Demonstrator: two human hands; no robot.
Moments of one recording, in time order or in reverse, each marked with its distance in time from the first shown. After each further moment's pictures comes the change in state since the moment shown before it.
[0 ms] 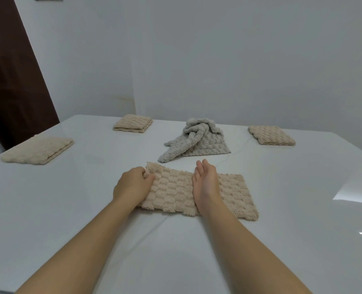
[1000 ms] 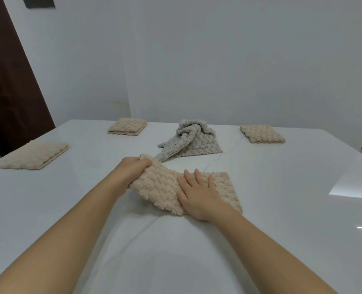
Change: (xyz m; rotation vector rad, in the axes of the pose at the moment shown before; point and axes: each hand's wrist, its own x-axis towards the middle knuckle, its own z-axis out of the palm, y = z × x) left_hand -0.005 0.041 -0.046 -0.636 -0.331 -0.195; right_hand -0.013 -0.001 -0.042 -1.863 -0.395 -0.314
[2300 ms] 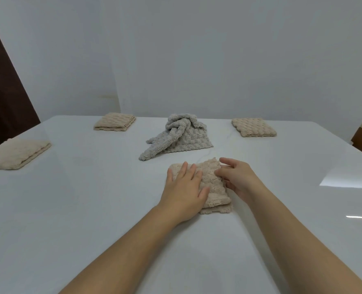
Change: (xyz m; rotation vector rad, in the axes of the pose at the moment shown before) left_hand -0.026 -0.018 0.142 1.044 -0.144 0.615; right_hand -0.012 0.094 -0.047 1.386 0.258 0.499
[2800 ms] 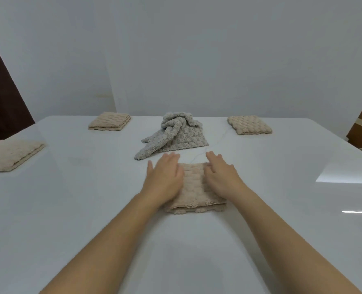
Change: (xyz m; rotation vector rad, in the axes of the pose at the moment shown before) left_hand 0.019 -0.028 -0.017 -0.246 0.131 -0.150; right_hand -0.011 0.000 0.019 -1.001 -0.050 -0.360
